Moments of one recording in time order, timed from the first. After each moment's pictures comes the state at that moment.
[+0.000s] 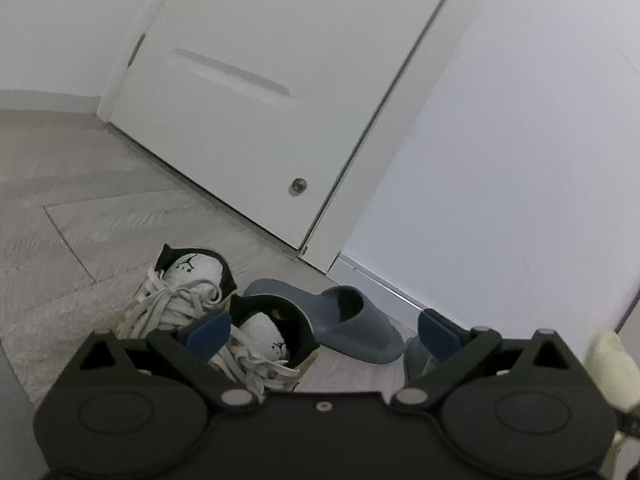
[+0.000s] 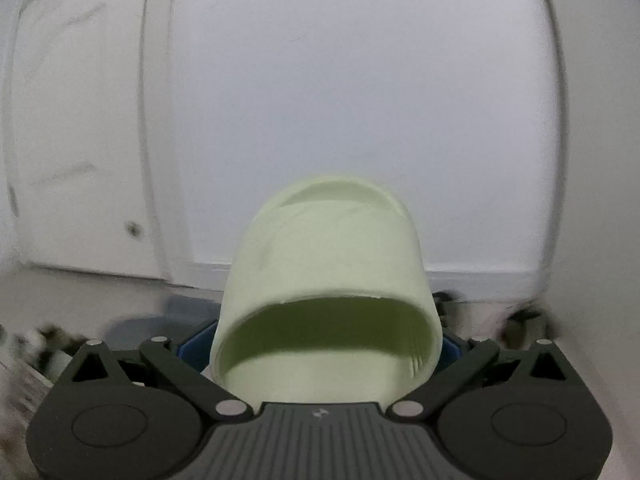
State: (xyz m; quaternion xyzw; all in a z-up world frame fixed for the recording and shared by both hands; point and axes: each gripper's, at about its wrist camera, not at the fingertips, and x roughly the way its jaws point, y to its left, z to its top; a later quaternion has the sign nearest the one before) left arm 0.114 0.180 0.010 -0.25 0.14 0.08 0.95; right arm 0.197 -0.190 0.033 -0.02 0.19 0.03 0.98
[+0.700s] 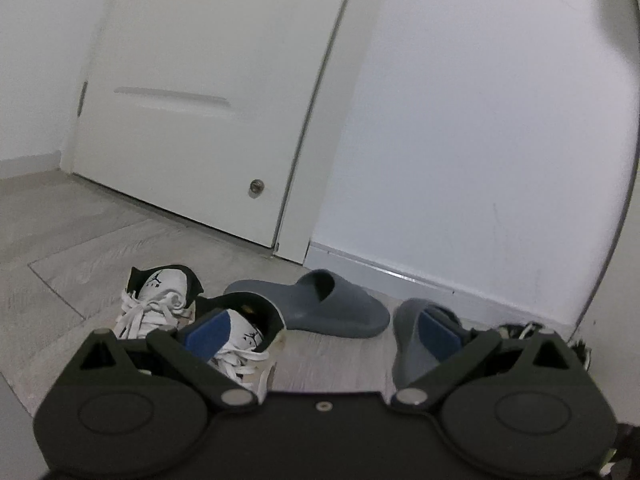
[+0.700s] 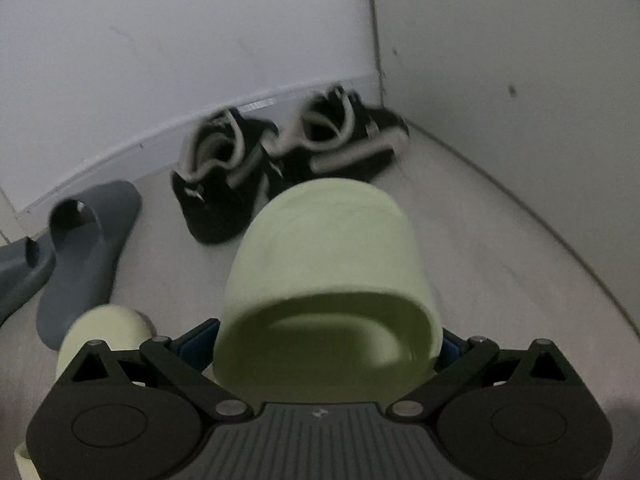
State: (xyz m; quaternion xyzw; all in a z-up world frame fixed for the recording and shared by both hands) left arm 0.110 0.129 0.016 -0.14 0.15 0.05 0.98; right arm 0.221 -0.269 -0.074 0.15 0.37 -0.14 0.91
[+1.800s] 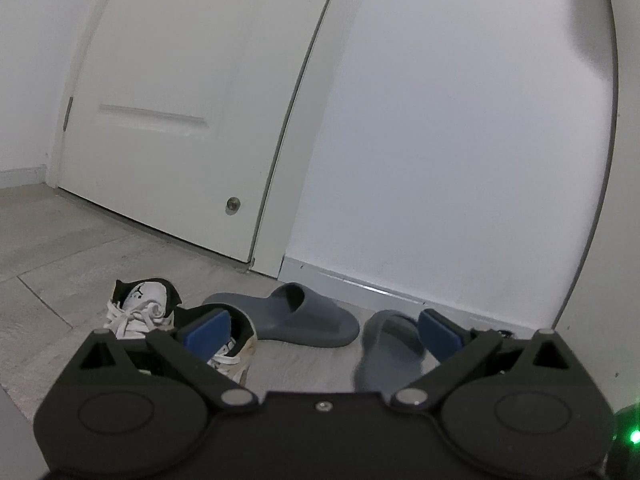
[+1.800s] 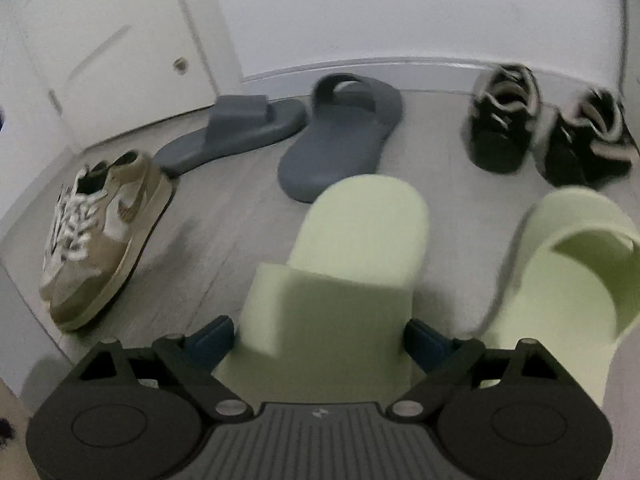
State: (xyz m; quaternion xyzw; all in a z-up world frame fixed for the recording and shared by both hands) left arm 0.083 0.120 0.028 -0.15 0.12 0.03 0.98; right arm 0.176 -0.142 -0.062 0.03 0.41 0.19 0.89
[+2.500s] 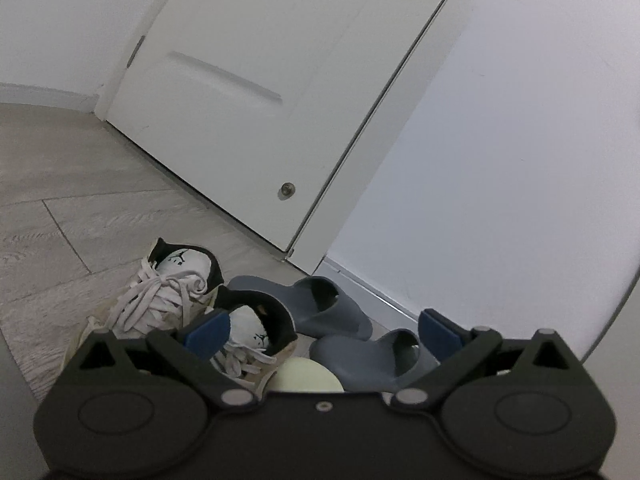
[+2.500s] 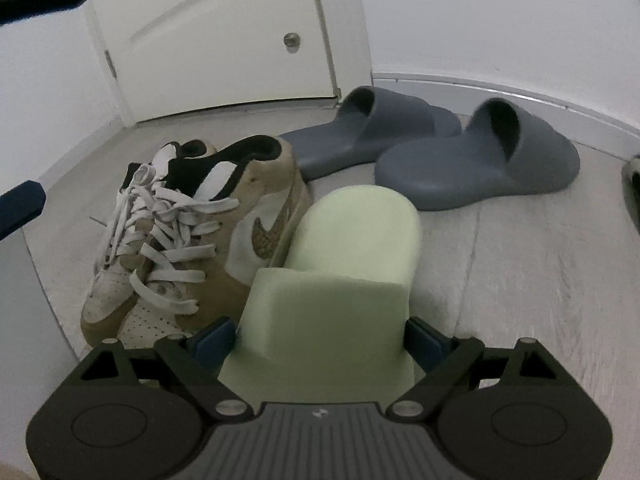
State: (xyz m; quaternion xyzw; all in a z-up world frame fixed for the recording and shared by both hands) left arm 0.094 0.170 0.013 -0.28 0.12 0.08 0.95; right arm 0.218 0.033 -0.065 0.00 0.40 0.25 0.88
